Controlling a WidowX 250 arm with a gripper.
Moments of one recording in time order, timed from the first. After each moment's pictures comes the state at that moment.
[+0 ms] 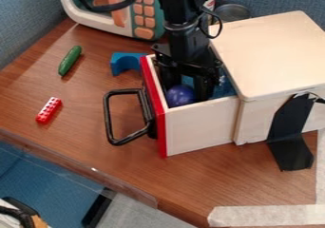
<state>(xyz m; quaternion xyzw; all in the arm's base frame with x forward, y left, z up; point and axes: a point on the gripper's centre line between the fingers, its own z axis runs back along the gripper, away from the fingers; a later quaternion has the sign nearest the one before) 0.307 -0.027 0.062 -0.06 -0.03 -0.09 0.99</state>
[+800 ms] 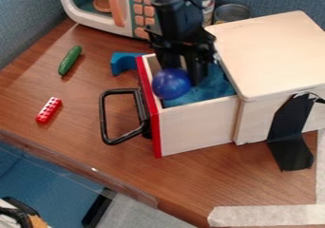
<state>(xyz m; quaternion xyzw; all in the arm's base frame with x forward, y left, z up) 0.306 -0.019 0.105 -0.10 -0.09 -0.11 0.98</state>
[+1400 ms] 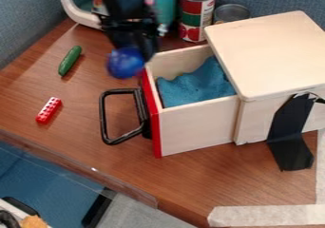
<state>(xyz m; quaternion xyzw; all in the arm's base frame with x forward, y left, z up) 0.303 0.056 0.114 -0.10 -0.13 -0.03 0.99</state>
